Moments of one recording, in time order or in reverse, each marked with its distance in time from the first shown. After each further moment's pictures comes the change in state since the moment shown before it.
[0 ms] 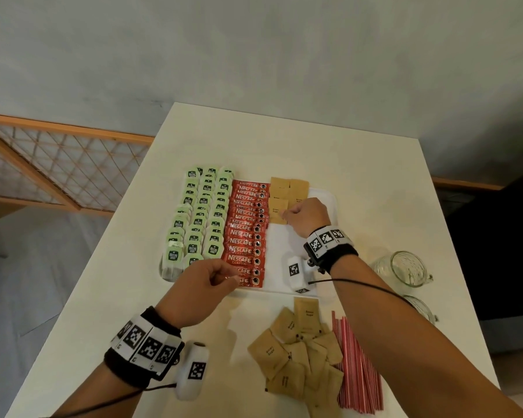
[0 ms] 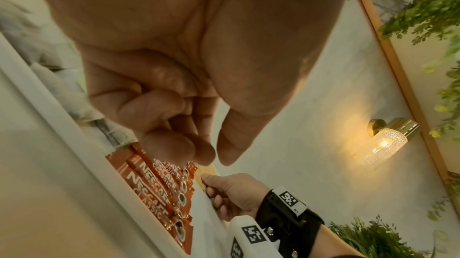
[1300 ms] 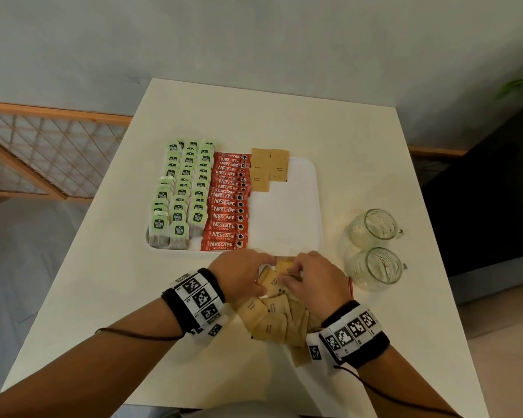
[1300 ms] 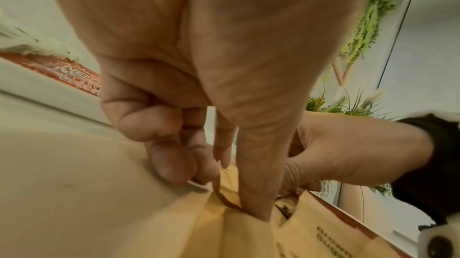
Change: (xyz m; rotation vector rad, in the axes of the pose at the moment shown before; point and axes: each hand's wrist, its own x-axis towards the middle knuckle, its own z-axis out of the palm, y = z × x) left_hand 0.004 0.029 0.082 0.696 -0.404 0.268; right_hand -0.198 0.085 0.008 -0.328 -0.048 -0.113
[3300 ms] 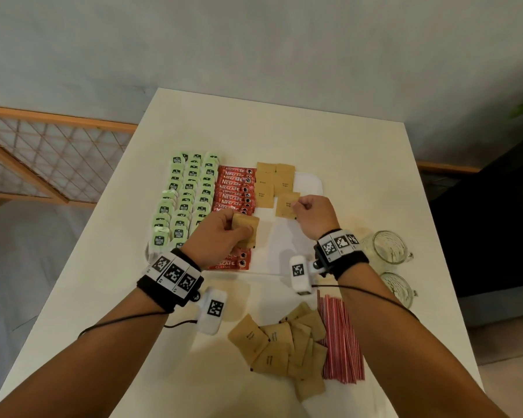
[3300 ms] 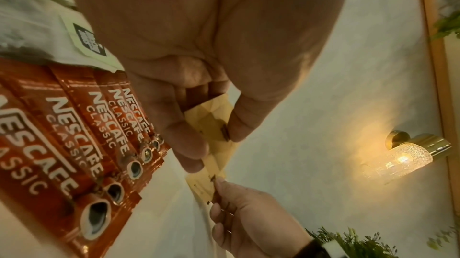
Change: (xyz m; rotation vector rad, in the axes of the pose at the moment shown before) left_hand 0.023 -0.048 -0.060 -1.026 0.392 -0.251; right_hand 0.167 -0.013 -0.041 0.540 0.153 0.080
